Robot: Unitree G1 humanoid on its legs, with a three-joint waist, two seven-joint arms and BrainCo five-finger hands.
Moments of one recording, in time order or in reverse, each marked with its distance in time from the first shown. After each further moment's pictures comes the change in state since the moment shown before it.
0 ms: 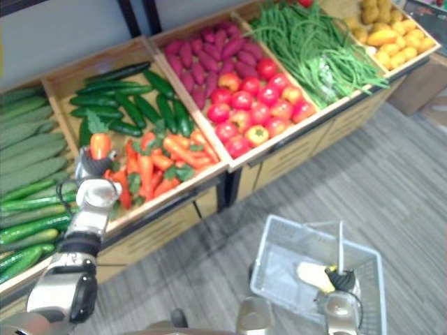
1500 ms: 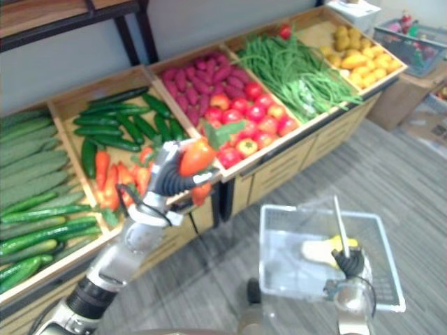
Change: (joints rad) left arm 0.309 -0.001 -0.641 -0.833 0.095 -0.301 -0.133; right arm 0.079 -0.060 0.079 -0.345 -0.030 -0.002 0.027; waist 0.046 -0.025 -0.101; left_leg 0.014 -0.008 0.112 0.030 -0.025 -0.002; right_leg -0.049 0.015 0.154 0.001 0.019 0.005
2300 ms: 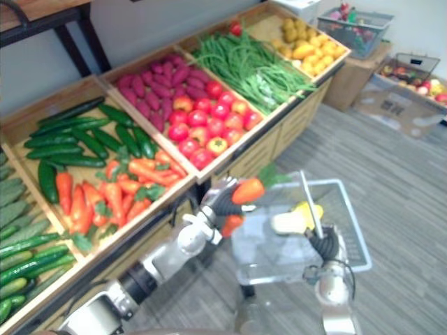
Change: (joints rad) left arm -0.186 -0.226 -0.187 0.586 0.019 0.062 -0.062; right arm 0.092 0.052 0.168 -0.289 -0.006 -0.018 0.023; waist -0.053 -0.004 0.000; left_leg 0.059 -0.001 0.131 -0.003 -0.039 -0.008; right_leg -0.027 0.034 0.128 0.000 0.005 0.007
